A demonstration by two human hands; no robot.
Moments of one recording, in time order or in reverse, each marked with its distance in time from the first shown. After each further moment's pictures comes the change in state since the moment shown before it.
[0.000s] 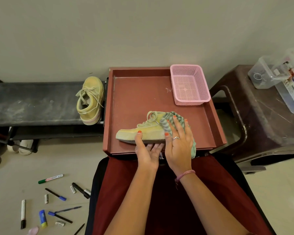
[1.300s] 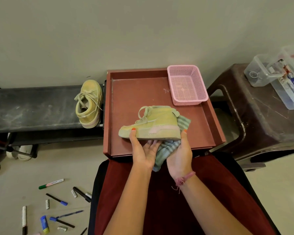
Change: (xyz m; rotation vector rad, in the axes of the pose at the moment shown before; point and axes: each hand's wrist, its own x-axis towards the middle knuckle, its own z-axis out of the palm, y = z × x) left_hand -0.026 0.025 0.022 -0.057 -0.030 -0.045; right_hand 0.003 -0.030 -0.012 1.612 0.039 0.880
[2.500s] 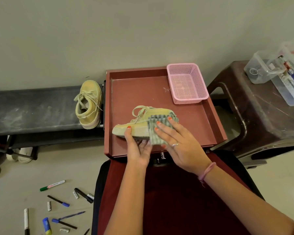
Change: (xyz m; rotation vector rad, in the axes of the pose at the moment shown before) left_hand 0.008 0.021 -0.008 0.152 0.006 0.048; right_hand 0.003 -0.040 -0.016 -1.815 -0.616 -1.198
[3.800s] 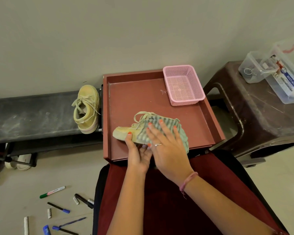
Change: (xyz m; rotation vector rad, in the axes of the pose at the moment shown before) left_hand 0.003 -0.006 -0.008 0.080 -0.002 -0.059; right_hand 0.013 -0.042 0.021 -0.119 -0.010 0.256
